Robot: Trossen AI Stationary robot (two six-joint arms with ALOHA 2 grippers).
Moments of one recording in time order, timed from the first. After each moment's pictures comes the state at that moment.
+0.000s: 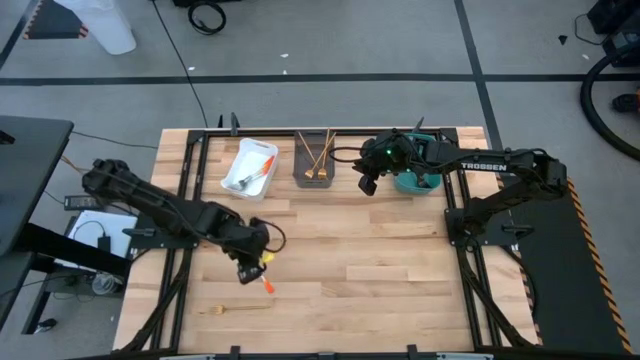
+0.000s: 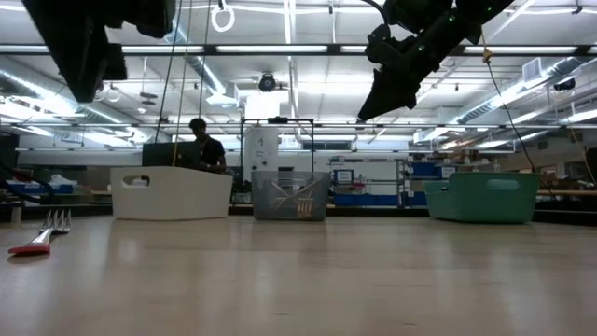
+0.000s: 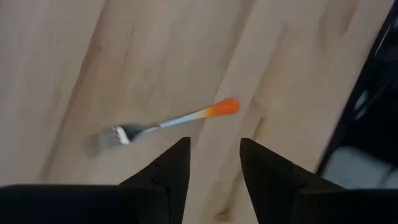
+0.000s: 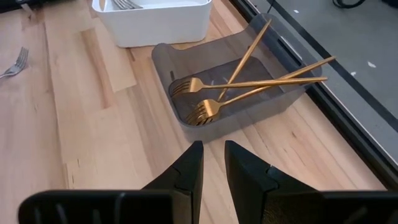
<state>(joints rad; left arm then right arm) -0.37 1.33 1.02 -0.87 0.07 -0.82 -0.33 1.31 0.95 -0.33 0.05 0.07</state>
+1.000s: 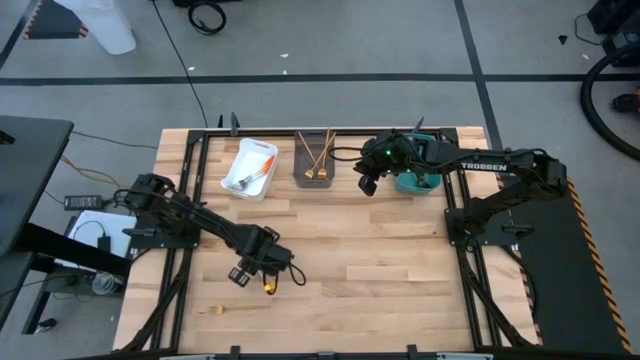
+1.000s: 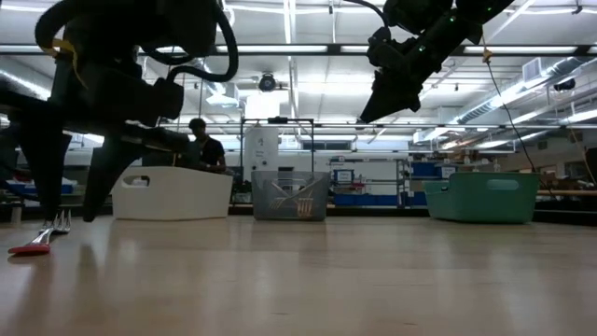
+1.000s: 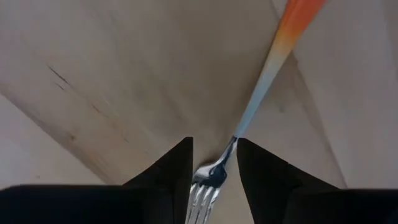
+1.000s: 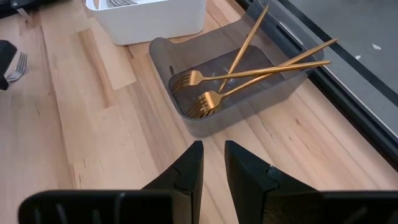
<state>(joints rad) -0.36 1.74 1.02 -0.87 0.02 0.23 -0.33 1.31 0.95 -0.36 0.05 0.14</state>
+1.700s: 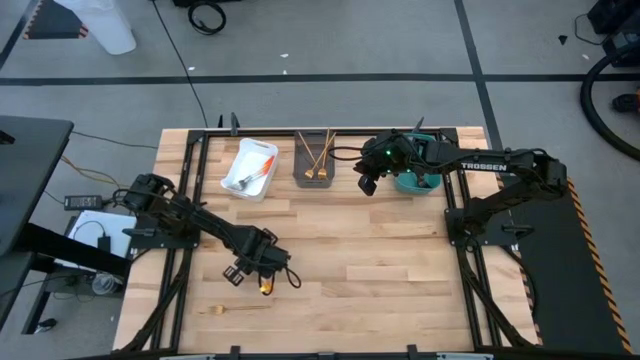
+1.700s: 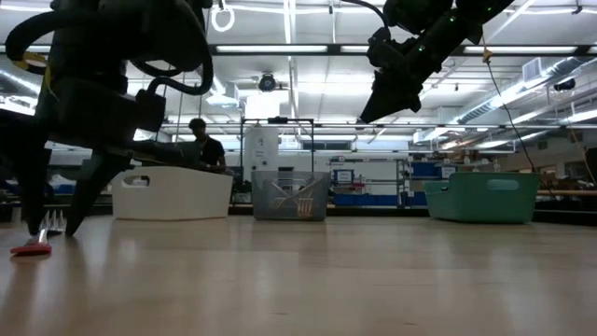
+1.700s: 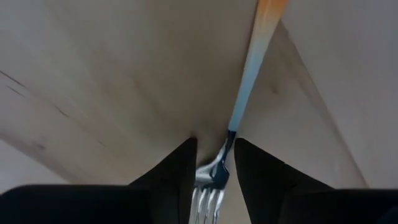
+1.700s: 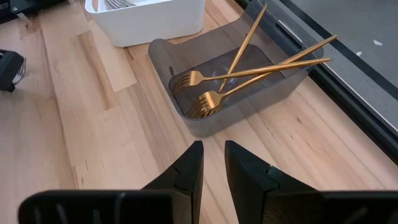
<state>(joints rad) -0.36 1.74 0.96 -0.82 0.04 0.33 -0.33 1.31 0.95 -0.35 0.05 0.16</state>
